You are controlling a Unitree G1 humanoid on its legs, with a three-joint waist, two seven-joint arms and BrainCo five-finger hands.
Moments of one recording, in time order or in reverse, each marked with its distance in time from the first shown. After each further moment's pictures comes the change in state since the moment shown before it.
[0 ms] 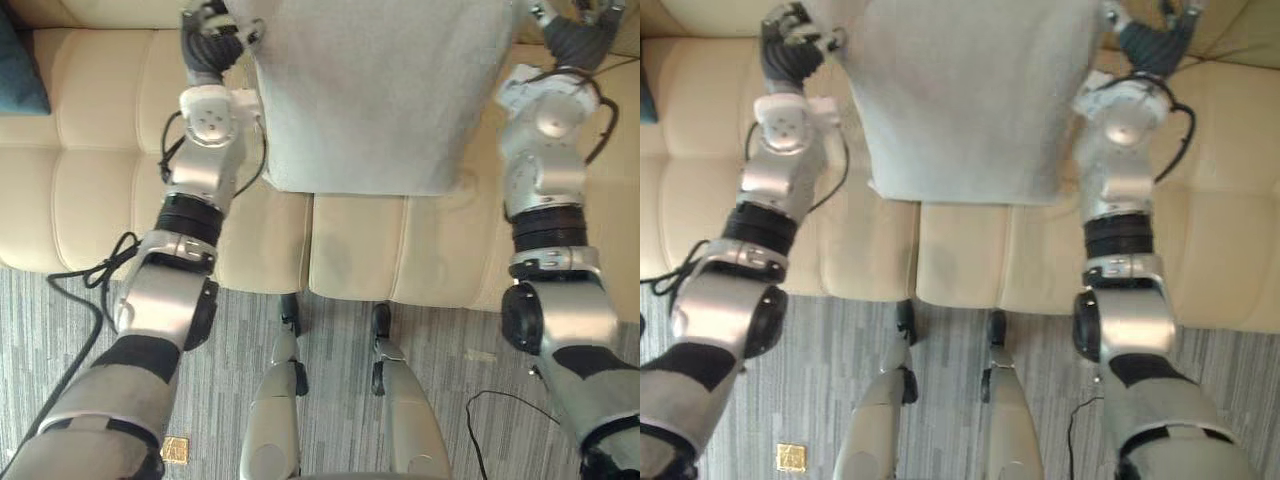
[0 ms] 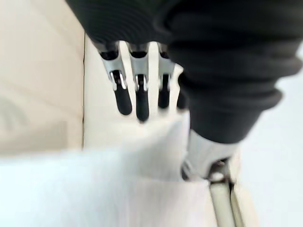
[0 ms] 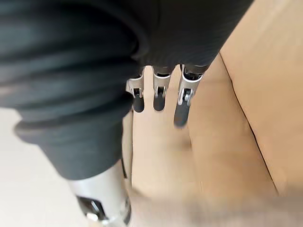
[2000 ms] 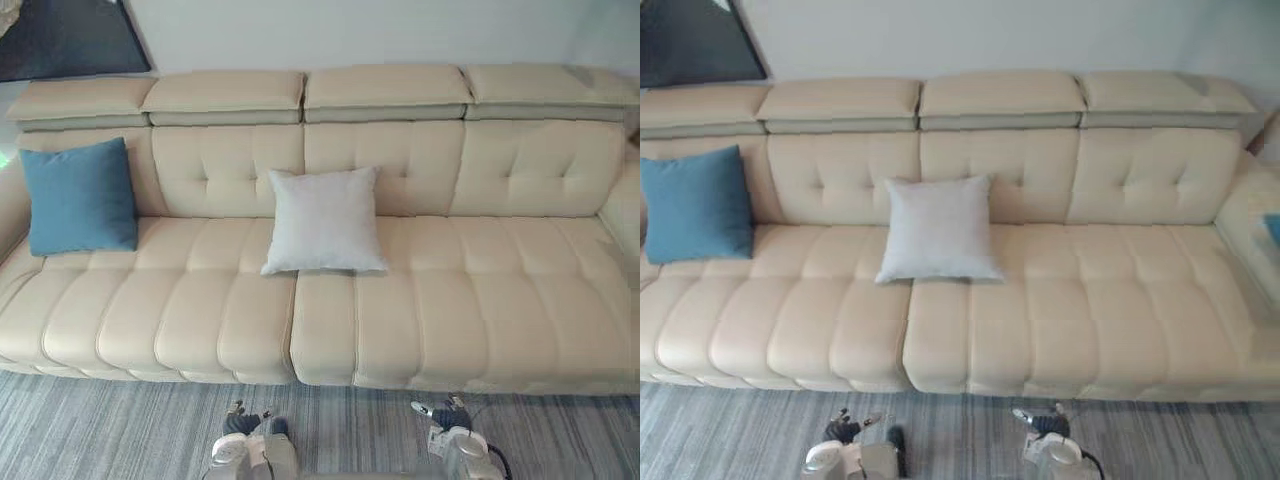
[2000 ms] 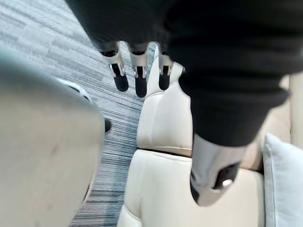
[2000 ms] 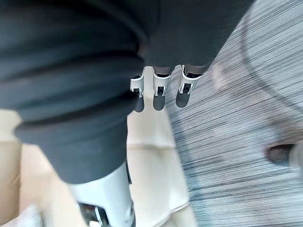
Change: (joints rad) left arm 1.315 -0.441 0.236 0.062 0.297 0.049 -0.256; right arm 1.222 0.459 -0.056 0.217 -0.246 0.042 0.343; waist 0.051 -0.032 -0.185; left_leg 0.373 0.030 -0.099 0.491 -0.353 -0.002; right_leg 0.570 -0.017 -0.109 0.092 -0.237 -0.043
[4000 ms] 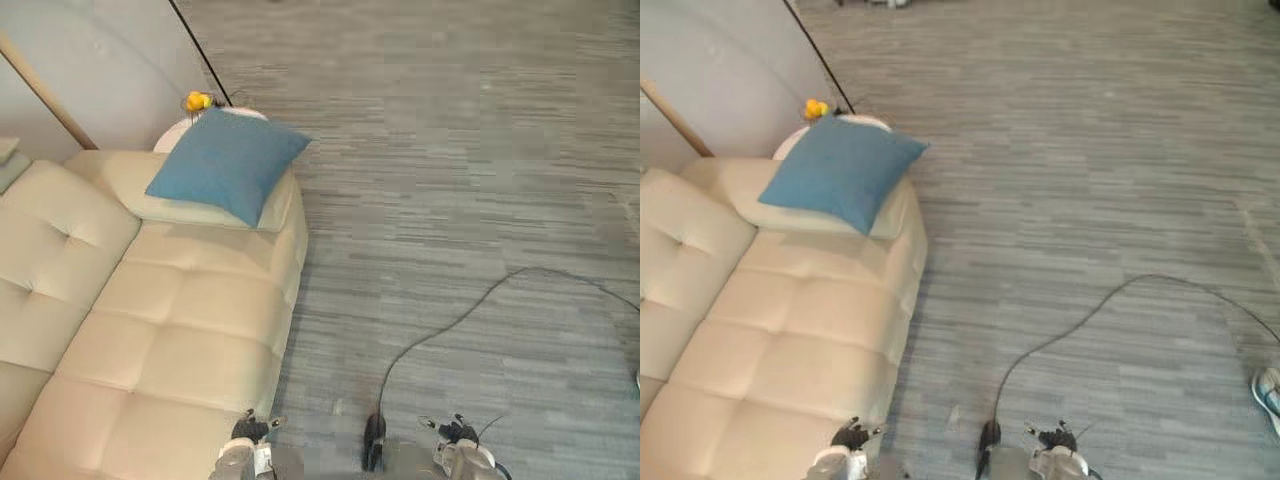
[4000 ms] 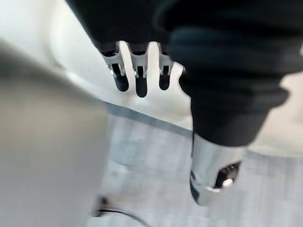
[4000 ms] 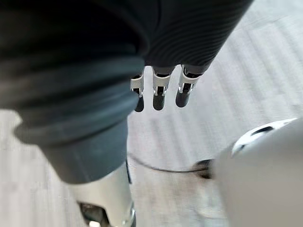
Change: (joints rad) left arm -0.007 0.029 -0.061 0.028 0.009 0.032 -0.043; right arm -0.044 0.023 -0.111 0.087 -0.035 0.027 0.012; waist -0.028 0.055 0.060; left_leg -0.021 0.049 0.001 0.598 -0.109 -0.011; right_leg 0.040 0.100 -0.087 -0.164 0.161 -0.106
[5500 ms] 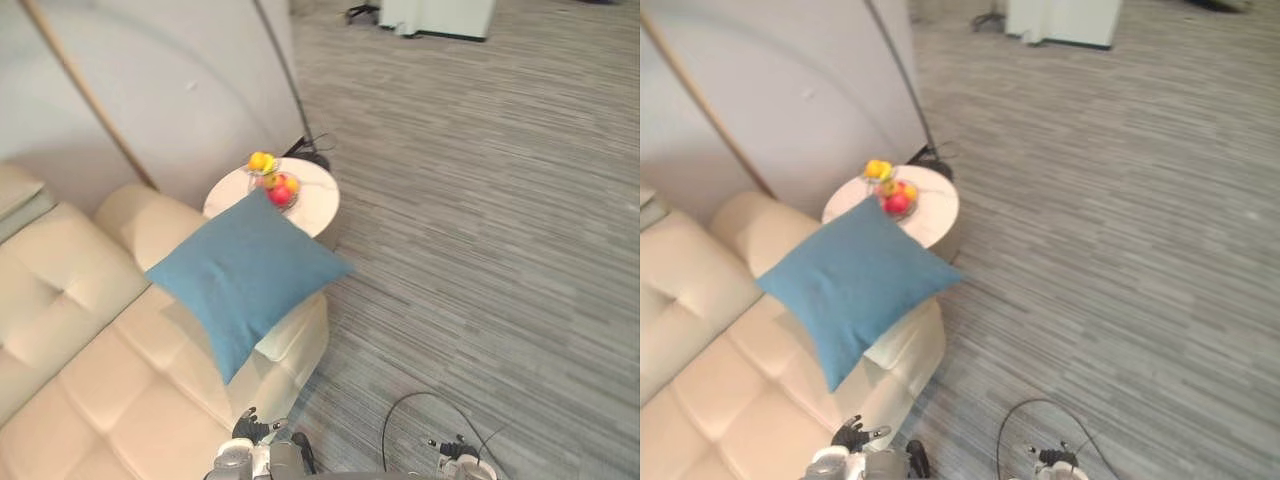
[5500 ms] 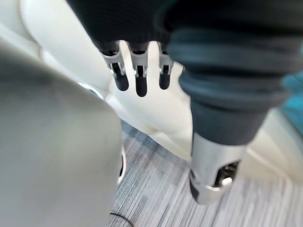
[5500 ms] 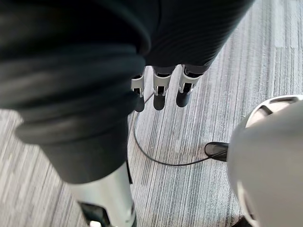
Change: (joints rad) left arm -0.005 0.040 -0.086 0.036 -0.006 0.004 -0.025; right arm 0.013 -0.024 -0.050 0.080 -0.022 0.020 0.007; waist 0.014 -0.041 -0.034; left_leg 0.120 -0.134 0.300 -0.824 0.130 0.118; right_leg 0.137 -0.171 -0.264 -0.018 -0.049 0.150
